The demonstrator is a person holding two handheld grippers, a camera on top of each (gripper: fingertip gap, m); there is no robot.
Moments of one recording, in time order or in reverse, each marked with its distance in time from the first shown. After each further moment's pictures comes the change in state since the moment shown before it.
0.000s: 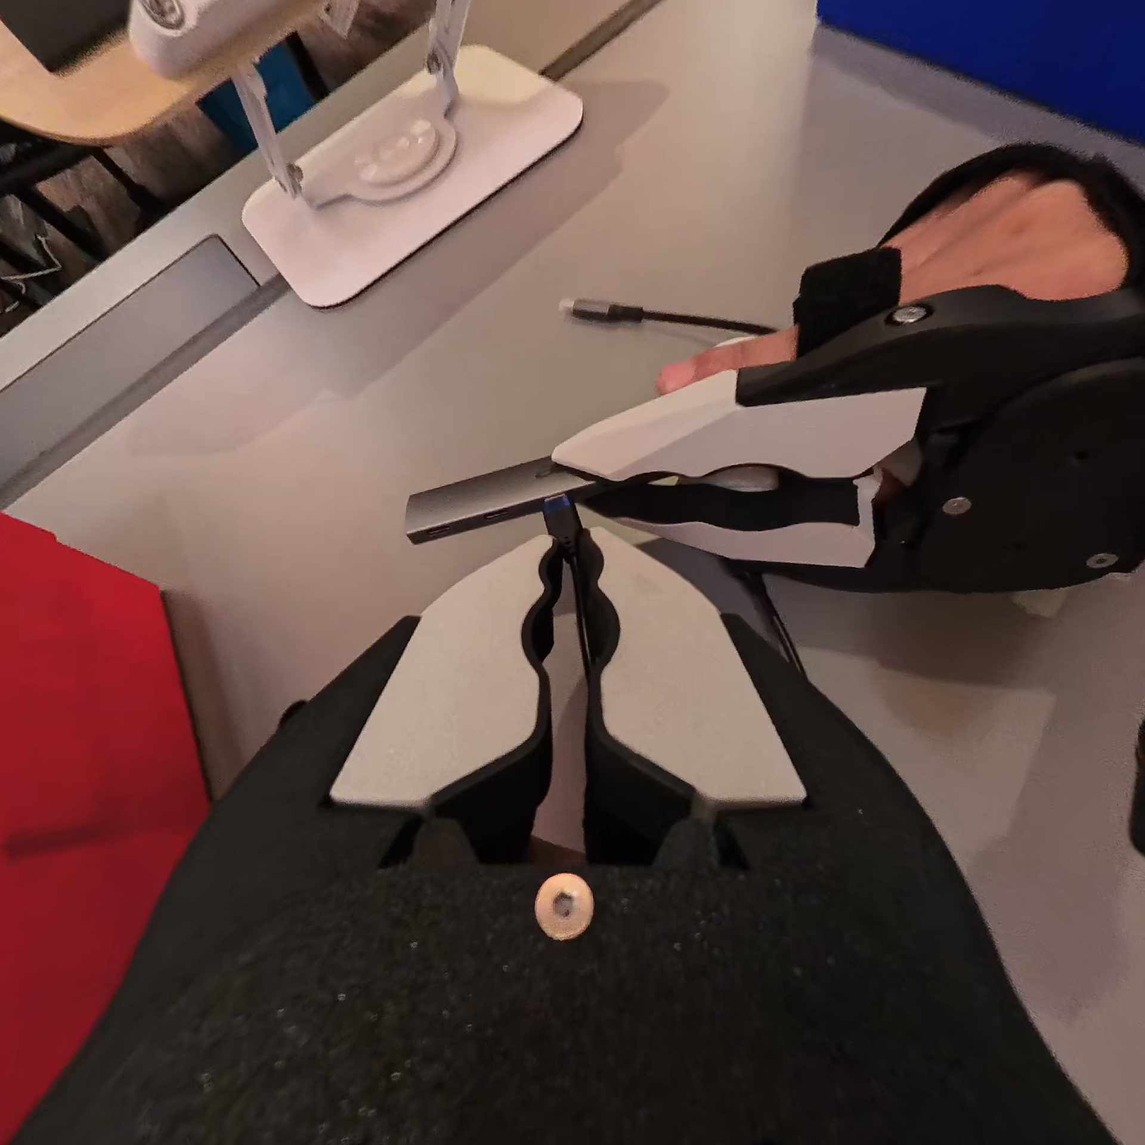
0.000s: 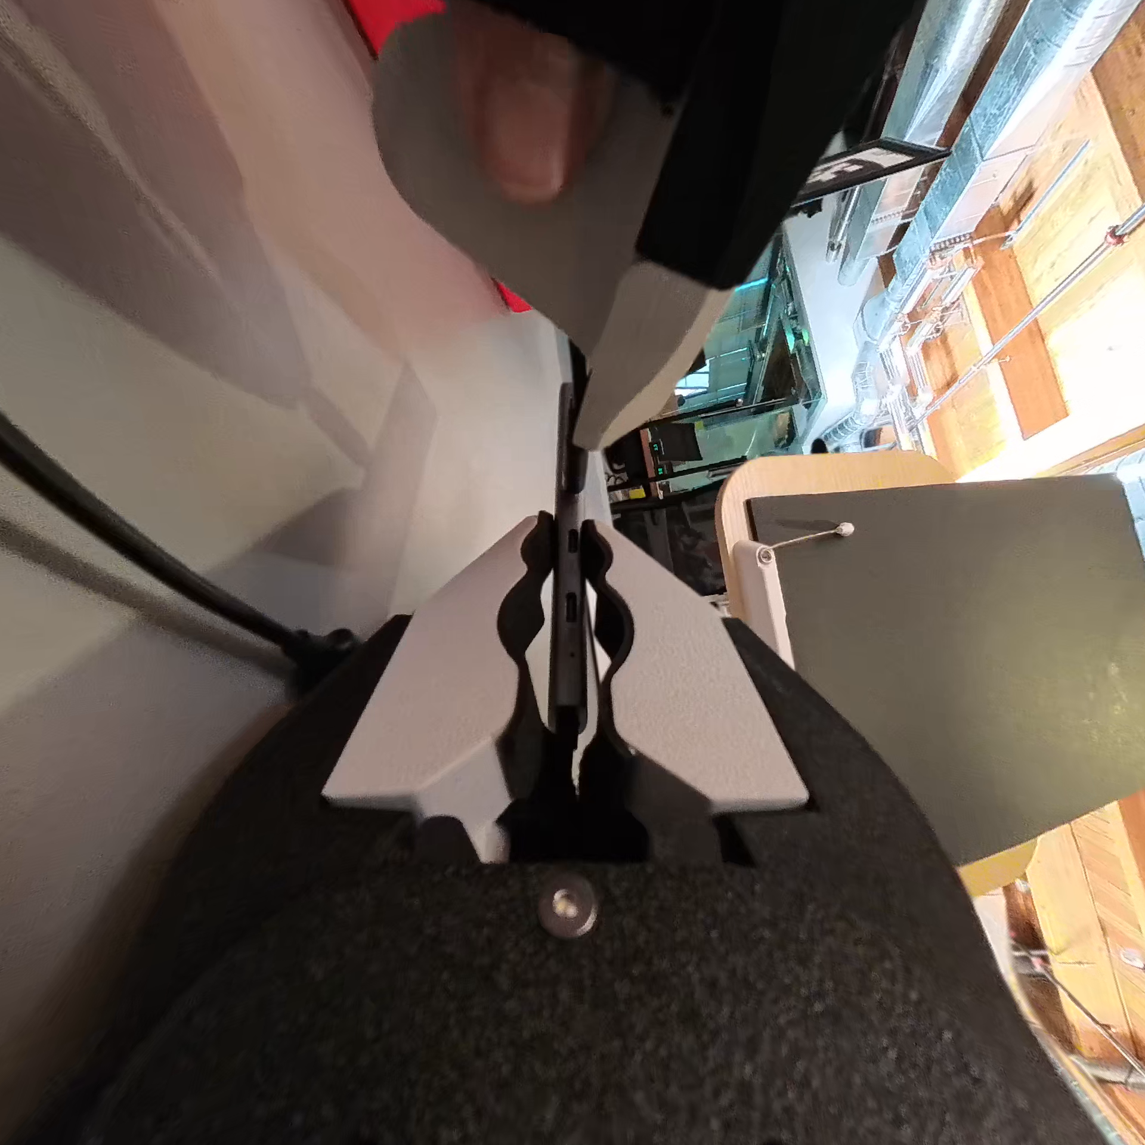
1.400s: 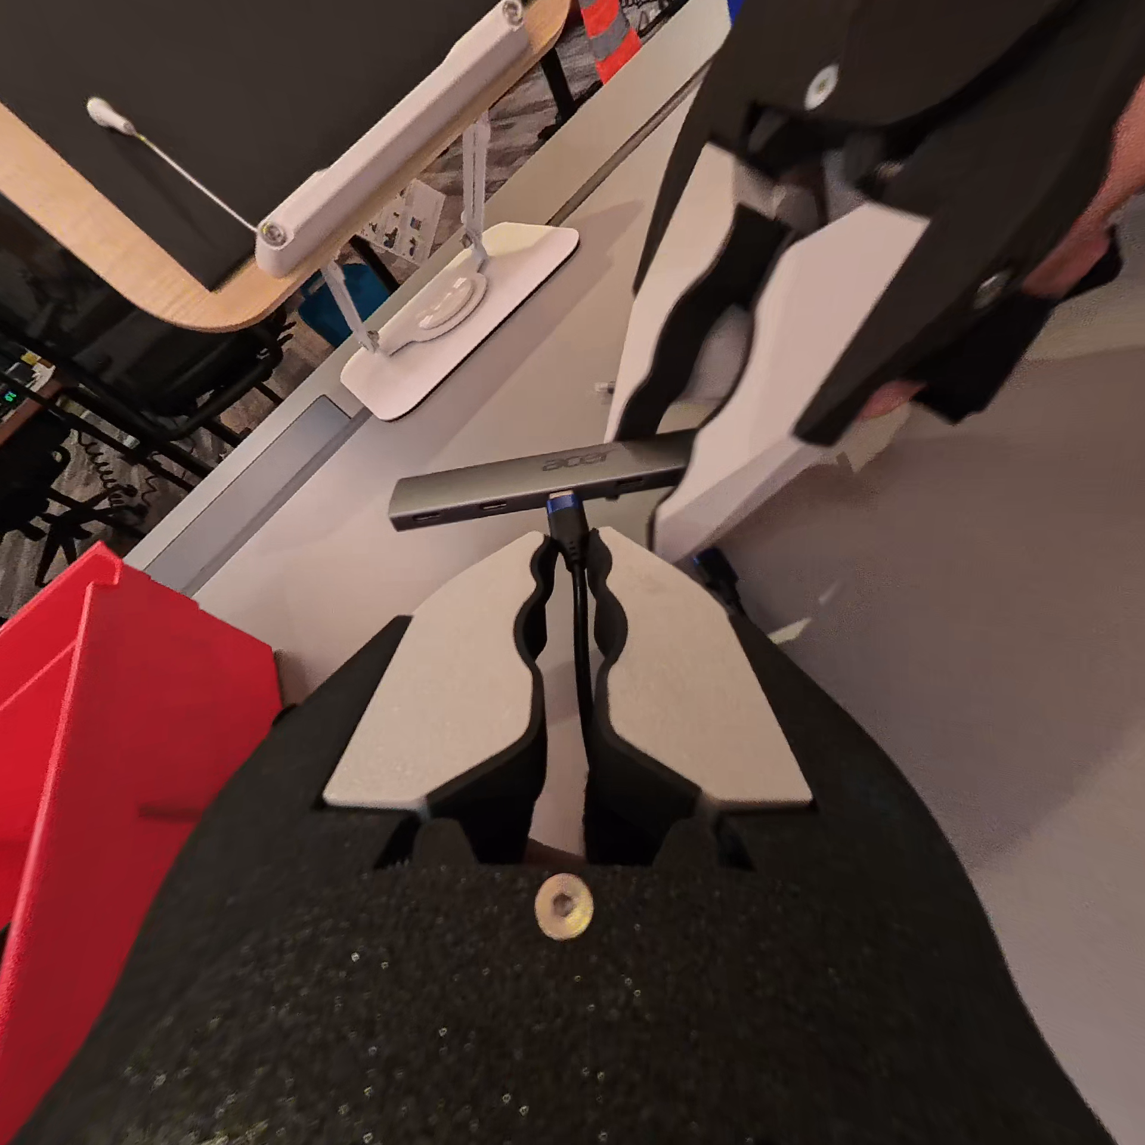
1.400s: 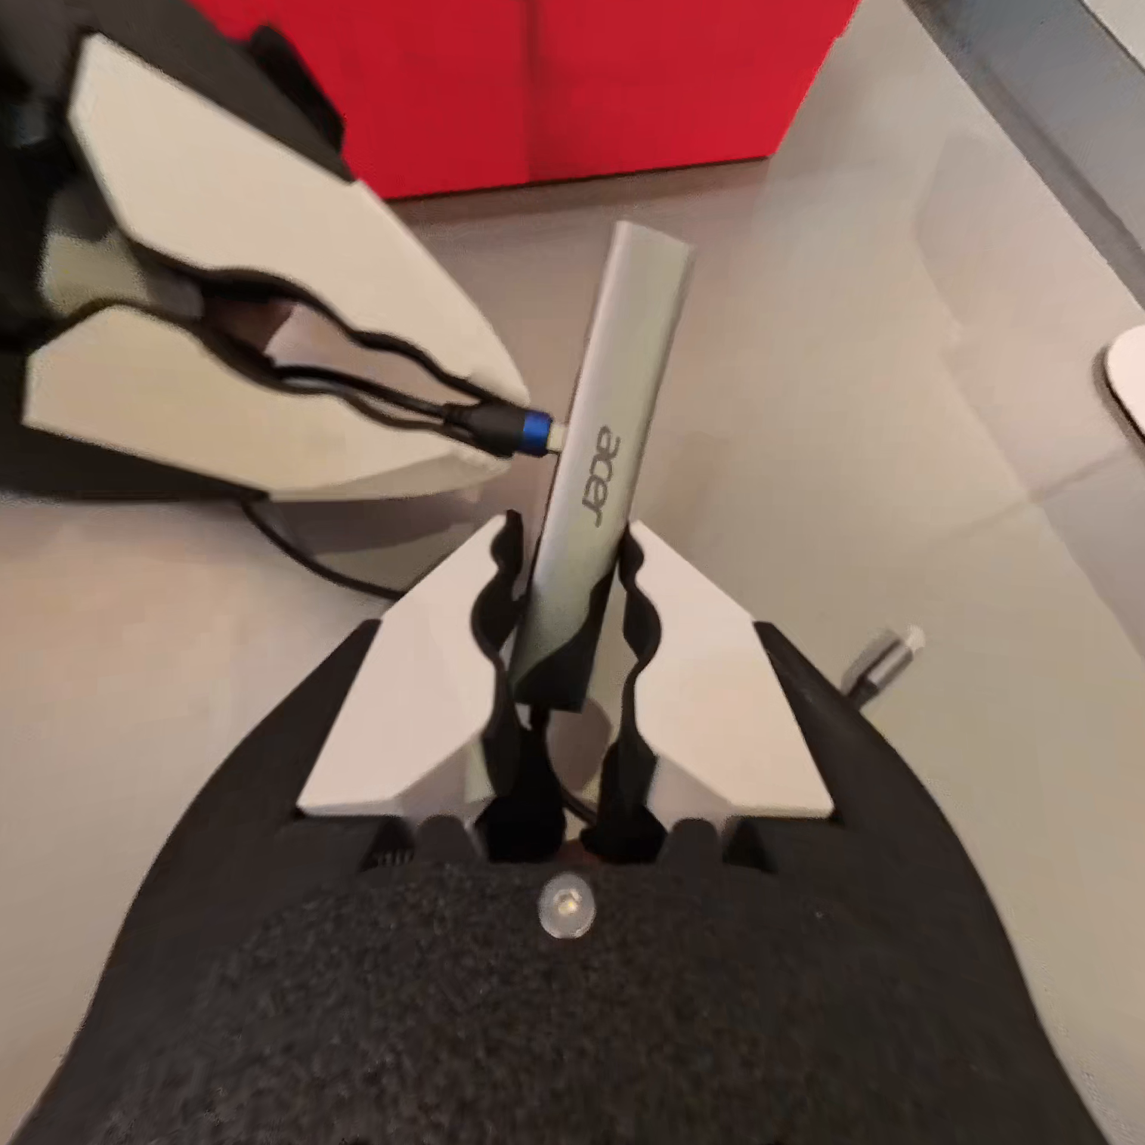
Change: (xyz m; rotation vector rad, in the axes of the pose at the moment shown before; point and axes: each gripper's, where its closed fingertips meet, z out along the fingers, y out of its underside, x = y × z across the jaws) left arm 0.004 0.007 -0.024 0.204 -0.087 0.233; right arm -0.024 -0.030 -0.028 -0.220 -0.743 0.978
